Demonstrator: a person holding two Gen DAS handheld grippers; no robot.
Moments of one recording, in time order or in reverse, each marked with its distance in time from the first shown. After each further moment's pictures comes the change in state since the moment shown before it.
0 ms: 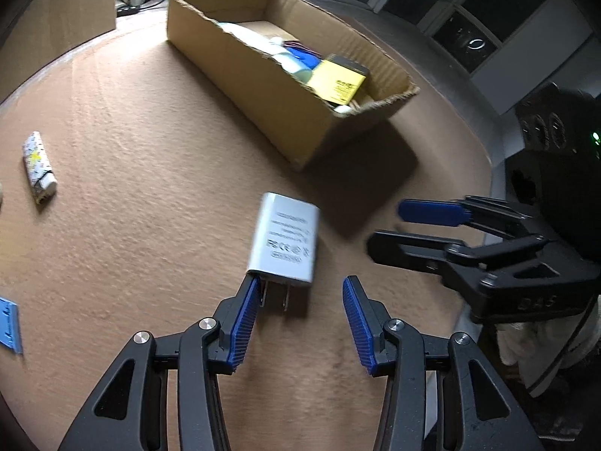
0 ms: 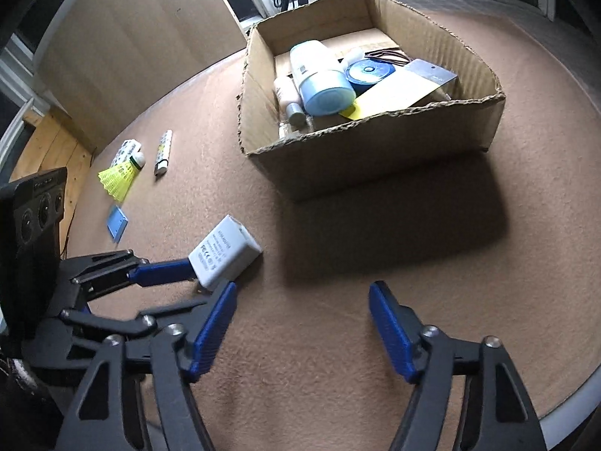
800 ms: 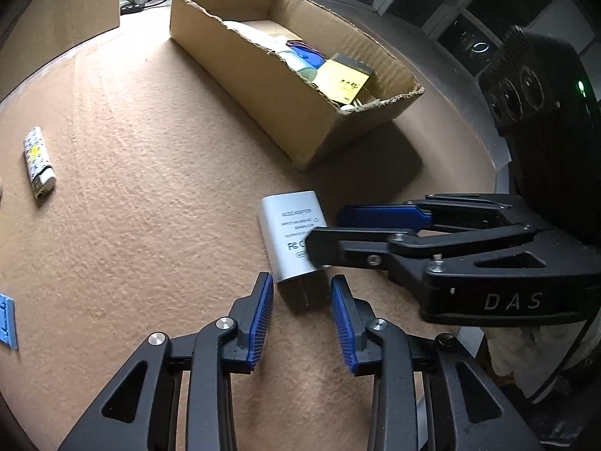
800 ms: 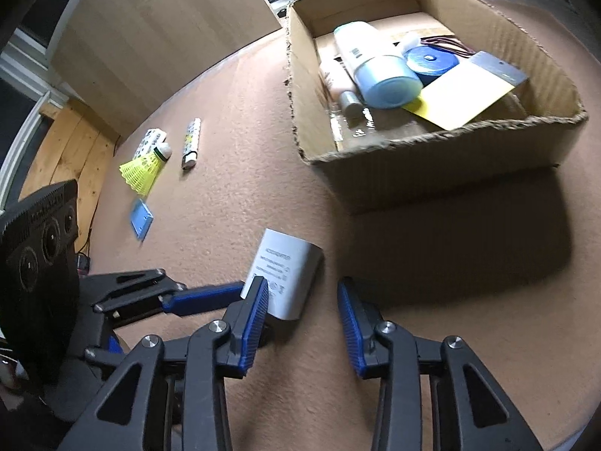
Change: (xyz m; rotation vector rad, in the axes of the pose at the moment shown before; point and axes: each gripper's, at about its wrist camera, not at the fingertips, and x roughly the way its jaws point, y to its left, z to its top) left arm 0.000 0.006 -0.002 -0.011 -0.009 0.015; right arm 0.029 0.021 0.021 -0.017 0.065 0.124
